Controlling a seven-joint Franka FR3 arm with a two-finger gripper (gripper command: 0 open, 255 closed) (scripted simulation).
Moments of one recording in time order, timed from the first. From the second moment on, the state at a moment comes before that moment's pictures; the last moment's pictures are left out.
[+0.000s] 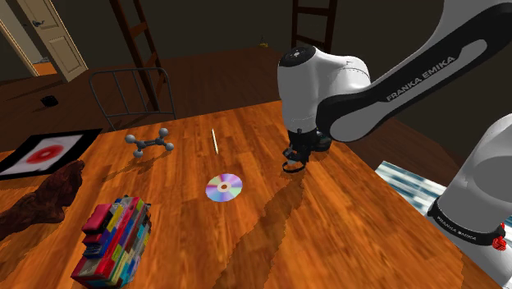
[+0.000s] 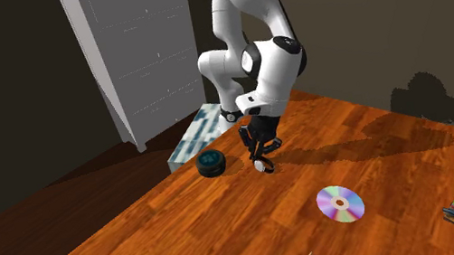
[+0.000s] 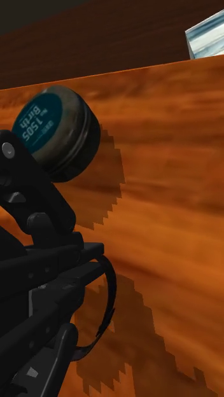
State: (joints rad) arm -0.04 -0.27 0.55 -2.57 -0.16 2.25 0.81
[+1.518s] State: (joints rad) arm 0.00 -0.44 0.47 -2.40 -0.08 1.95 0.67
